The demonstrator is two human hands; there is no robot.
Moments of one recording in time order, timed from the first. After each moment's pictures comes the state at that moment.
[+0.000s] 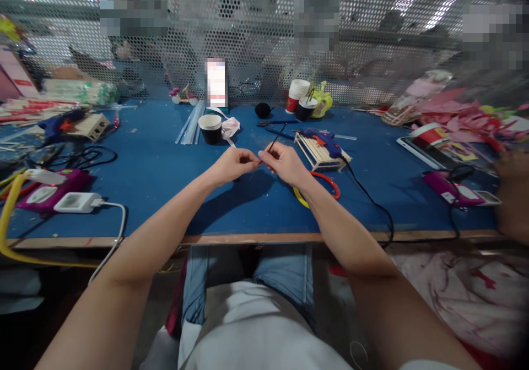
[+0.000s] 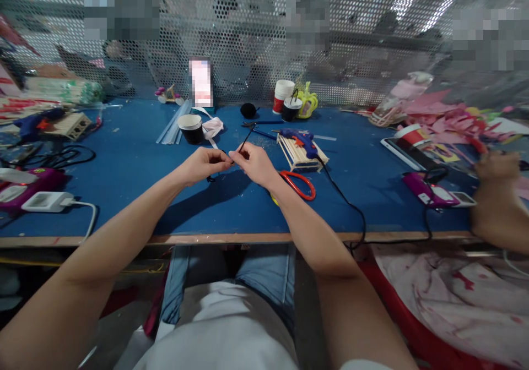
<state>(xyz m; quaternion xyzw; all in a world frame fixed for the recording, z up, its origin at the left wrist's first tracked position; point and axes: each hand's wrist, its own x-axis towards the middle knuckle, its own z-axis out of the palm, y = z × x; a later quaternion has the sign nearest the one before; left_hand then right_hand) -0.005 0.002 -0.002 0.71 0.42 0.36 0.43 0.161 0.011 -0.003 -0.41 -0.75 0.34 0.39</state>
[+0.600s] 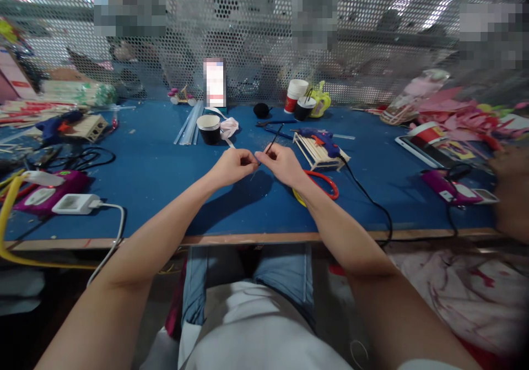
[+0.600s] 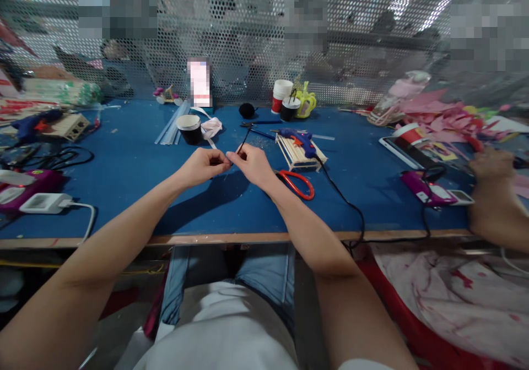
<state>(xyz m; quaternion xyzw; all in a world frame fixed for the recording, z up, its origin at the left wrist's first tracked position) -0.004 0.001 -0.003 0.75 0.44 0.36 0.34 0.159 0.014 -0.006 -0.45 -0.77 0.23 0.39</state>
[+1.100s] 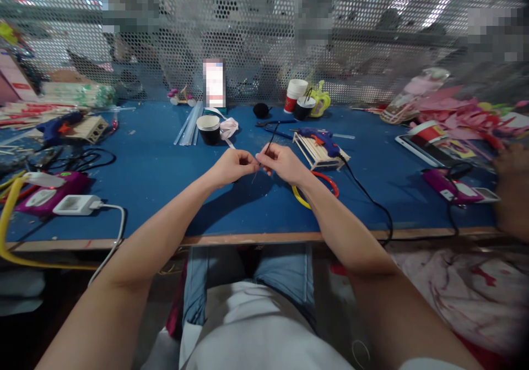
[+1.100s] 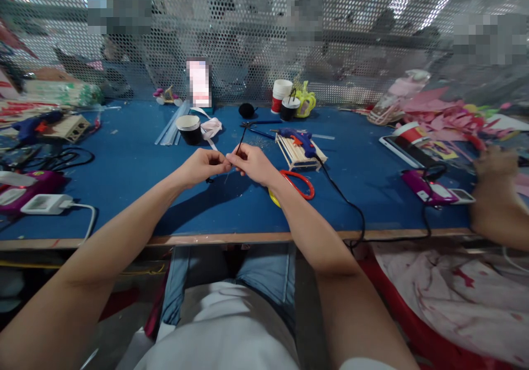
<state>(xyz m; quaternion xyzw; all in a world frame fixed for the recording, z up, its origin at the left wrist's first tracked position) -0.004 0.001 -0.003 0.71 0.43 0.36 0.42 0.165 0.016 -0.008 -0.37 -0.75 0.41 0.37</state>
